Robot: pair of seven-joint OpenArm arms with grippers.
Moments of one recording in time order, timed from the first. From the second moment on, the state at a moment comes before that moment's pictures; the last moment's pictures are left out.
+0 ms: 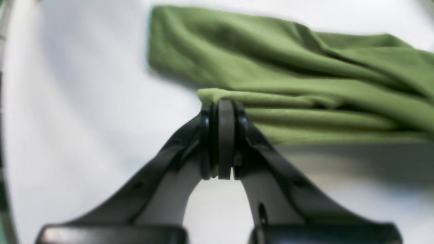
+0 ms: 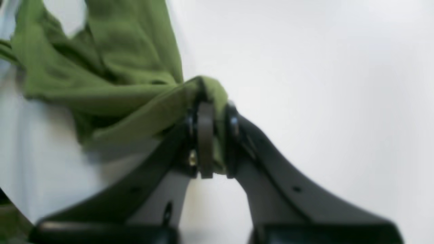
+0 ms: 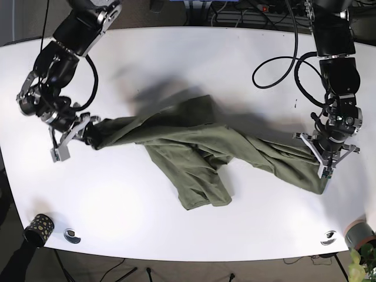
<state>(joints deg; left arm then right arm) -8.7 -18.5 -9.3 89.6 -4.4 -16.8 45.8 12.2 8.6 38.1 90.3 39.4 39.9 -76.9</state>
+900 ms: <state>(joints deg) -54.9 -20.9 -5.7 78.2 -3.9 -22.9 56.3 68.0 16.1 35.8 48.5 25.3 39.7 -70.8</state>
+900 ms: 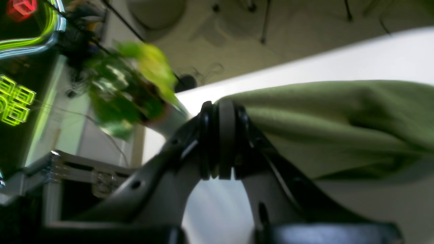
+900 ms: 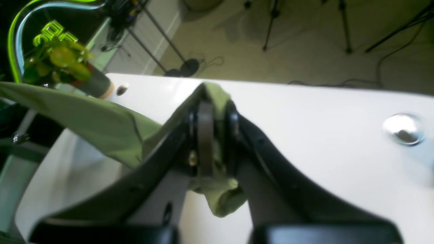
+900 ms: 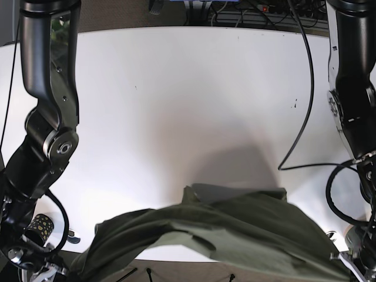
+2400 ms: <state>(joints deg) -4.0 -25.4 -30.7 94.8 -4.4 -29.2 54.4 4.6 20.8 35.6 70.0 52.7 39.7 -72.8</state>
